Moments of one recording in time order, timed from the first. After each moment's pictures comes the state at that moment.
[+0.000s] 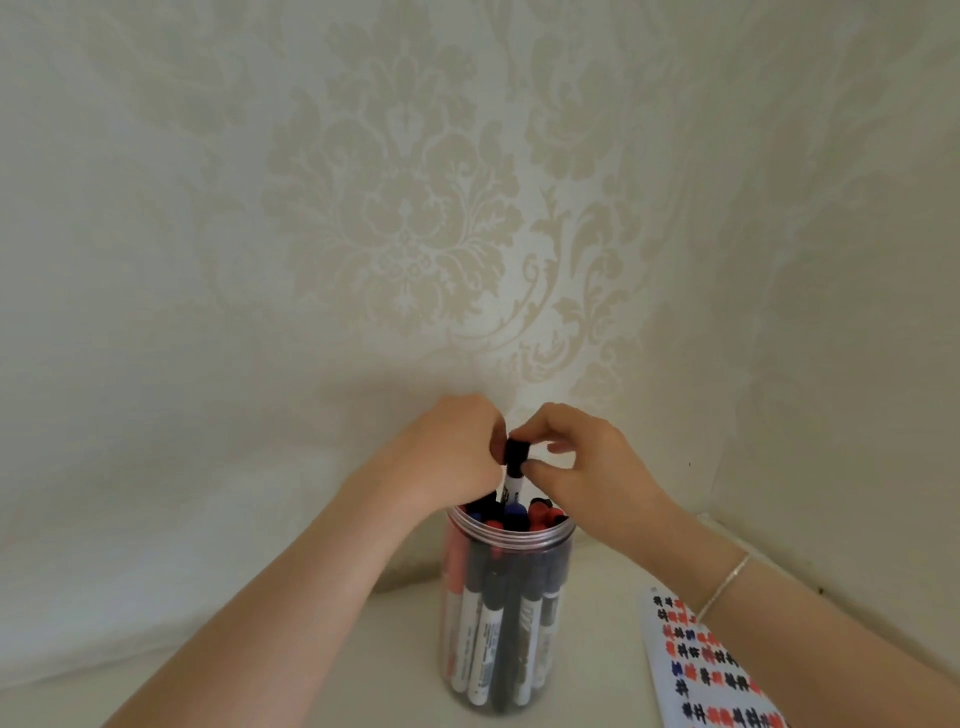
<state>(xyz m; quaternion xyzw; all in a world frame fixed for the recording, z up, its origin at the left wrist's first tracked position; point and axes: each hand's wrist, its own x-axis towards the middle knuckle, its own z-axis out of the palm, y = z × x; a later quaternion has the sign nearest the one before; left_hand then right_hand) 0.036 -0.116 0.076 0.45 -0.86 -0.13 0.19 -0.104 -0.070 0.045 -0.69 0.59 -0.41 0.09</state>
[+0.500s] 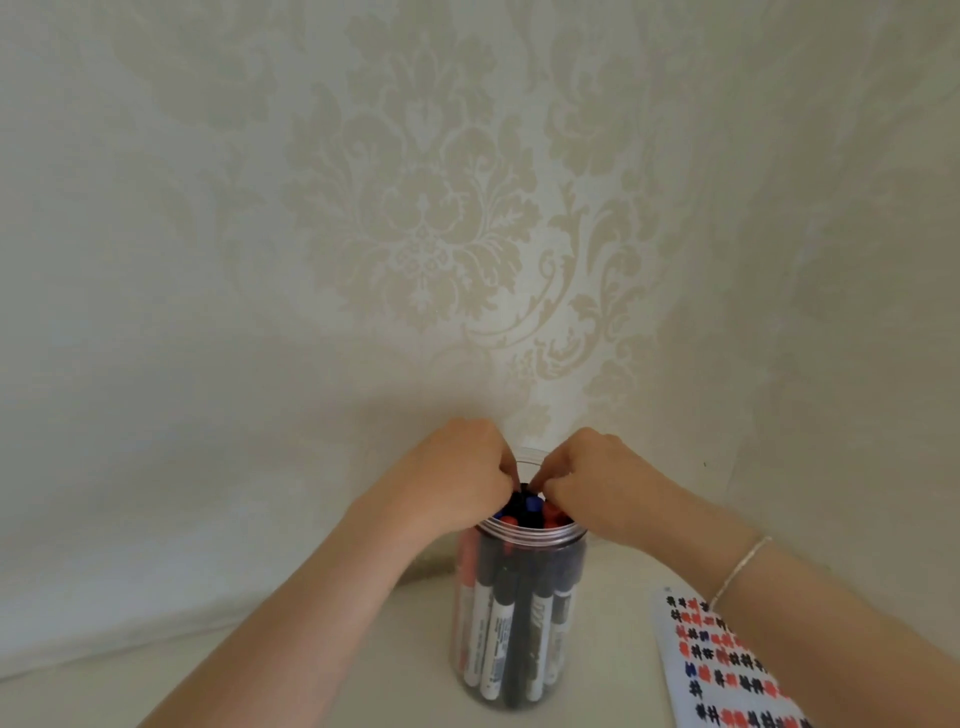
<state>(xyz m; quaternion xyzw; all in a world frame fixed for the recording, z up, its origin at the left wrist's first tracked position) 0.037 -0.113 0.059 0.45 -0.86 -0.15 0.17 -0.101 -0.061 0.064 -0.66 0.71 -0.20 0.12</state>
